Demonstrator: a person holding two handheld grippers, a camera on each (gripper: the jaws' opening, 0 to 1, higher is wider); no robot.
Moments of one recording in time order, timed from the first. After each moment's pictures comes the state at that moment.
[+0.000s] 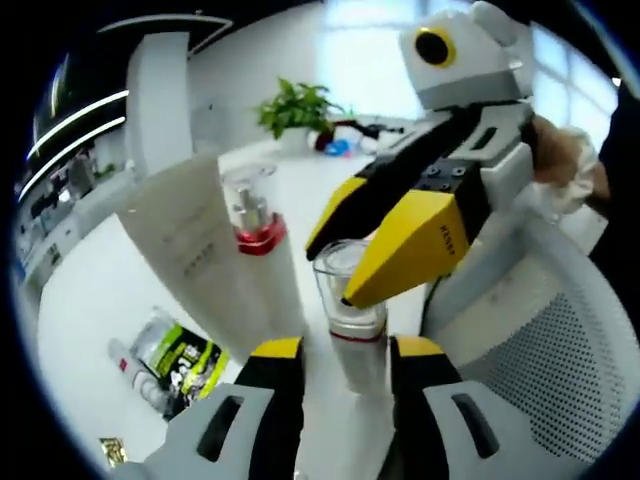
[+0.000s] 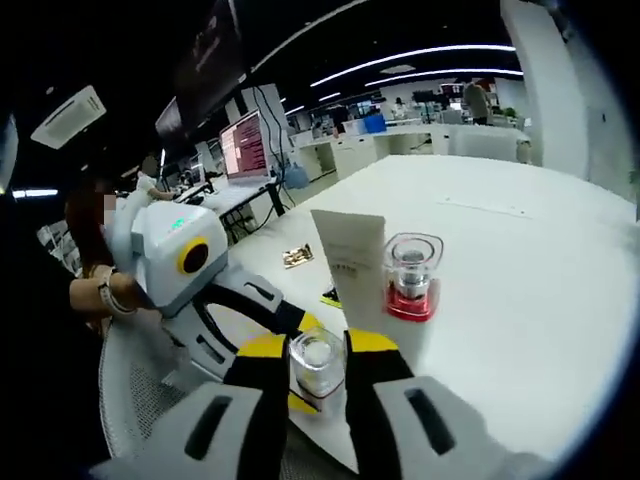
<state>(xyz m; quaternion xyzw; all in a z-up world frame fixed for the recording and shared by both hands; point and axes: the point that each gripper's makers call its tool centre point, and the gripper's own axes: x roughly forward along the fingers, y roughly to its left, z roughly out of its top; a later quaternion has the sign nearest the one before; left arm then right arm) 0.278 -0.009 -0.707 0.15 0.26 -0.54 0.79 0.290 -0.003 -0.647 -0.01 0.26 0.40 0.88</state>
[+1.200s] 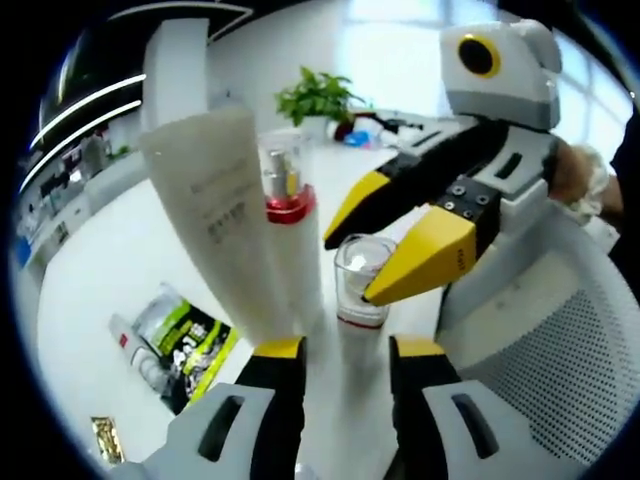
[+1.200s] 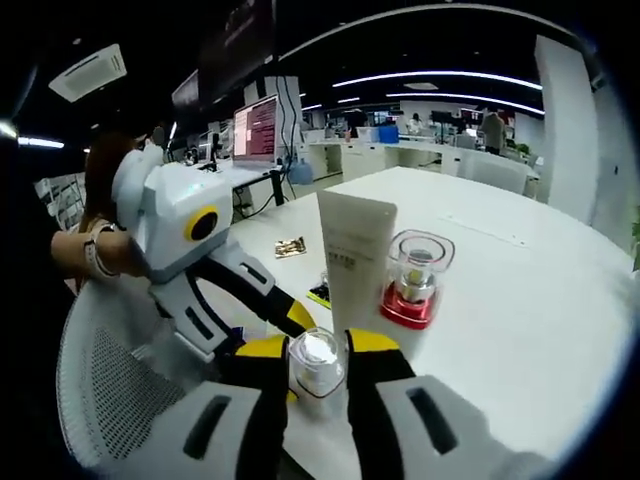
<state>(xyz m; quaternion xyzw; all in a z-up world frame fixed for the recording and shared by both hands) 0.288 -0.001 -0.719 0.13 0.28 -0.51 0.80 0.298 -0.003 -0.666 -0.07 0.24 0.41 0.88</state>
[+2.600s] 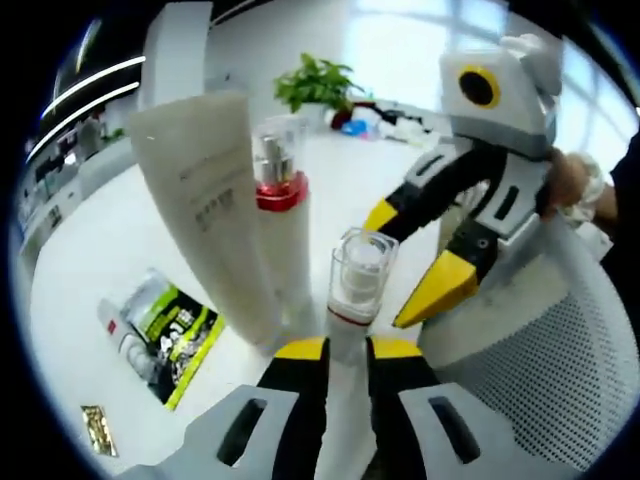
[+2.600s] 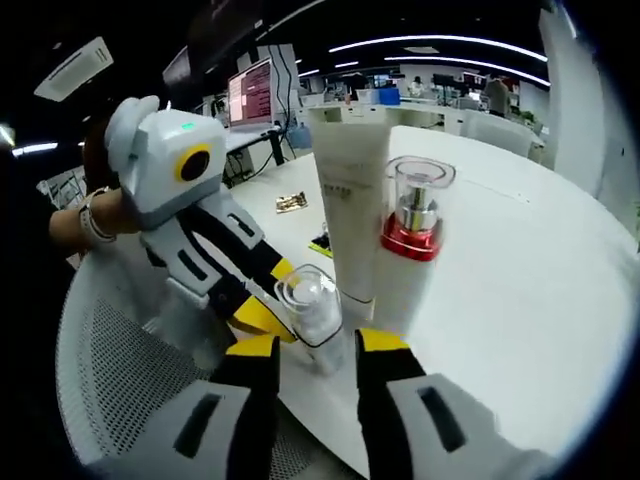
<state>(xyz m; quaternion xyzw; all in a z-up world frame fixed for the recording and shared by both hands) 0.277 -0.002 -0.723 0.13 0.31 -0.52 0.78 0.276 -0.019 -0.709 -0.09 0.33 0.41 0.84</state>
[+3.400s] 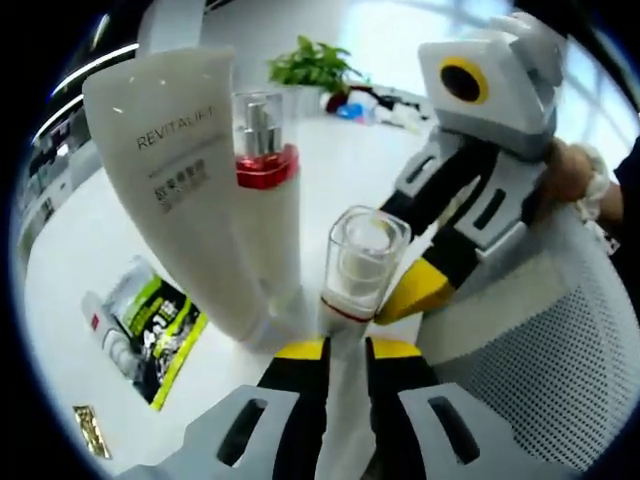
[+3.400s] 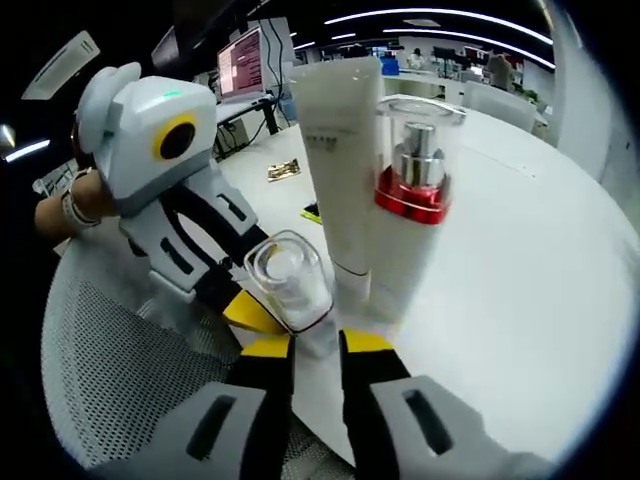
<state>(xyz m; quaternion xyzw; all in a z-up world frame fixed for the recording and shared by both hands) 0.277 -0.009 -0.740 0.13 0.35 -0.52 0.77 0.280 -0.024 -0.729 -0.10 0.38 0.41 0.83</state>
